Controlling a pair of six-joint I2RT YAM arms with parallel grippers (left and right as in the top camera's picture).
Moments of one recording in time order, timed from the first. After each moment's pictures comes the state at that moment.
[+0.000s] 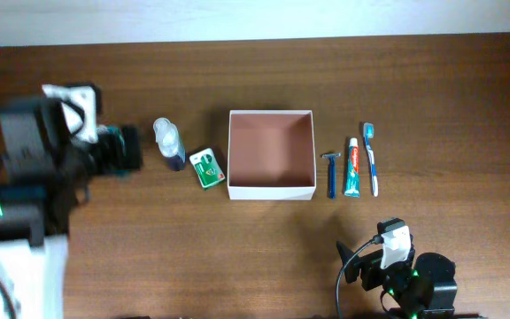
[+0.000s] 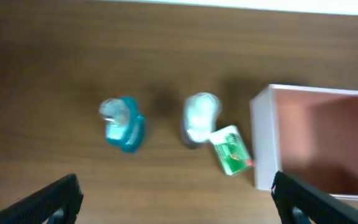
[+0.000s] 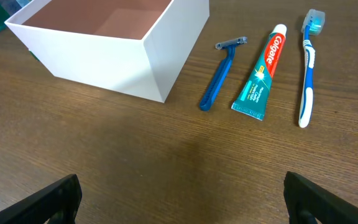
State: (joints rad) left arm 0.09 1.27 1.57 -1.12 0.07 -0.01; right arm 0.01 0.01 0.18 -0.73 -0.37 -0.05
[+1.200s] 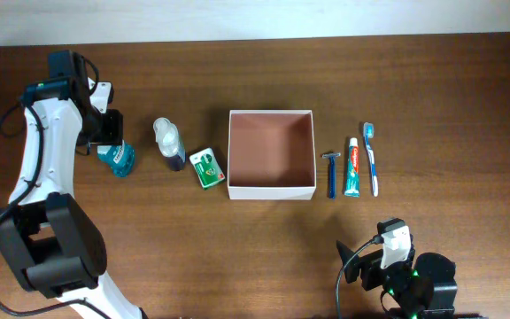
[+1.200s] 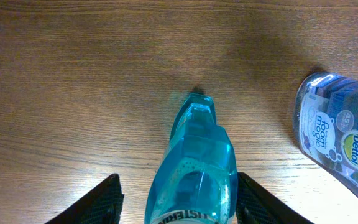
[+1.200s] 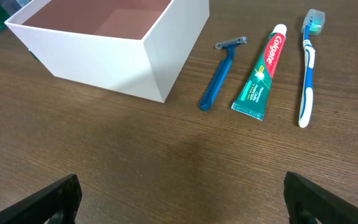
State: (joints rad) left arm 0.19 1.94 1.69 -1.07 -0.04 0.19; right arm 0.01 0.01 0.18 -0.73 -0.37 -0.05
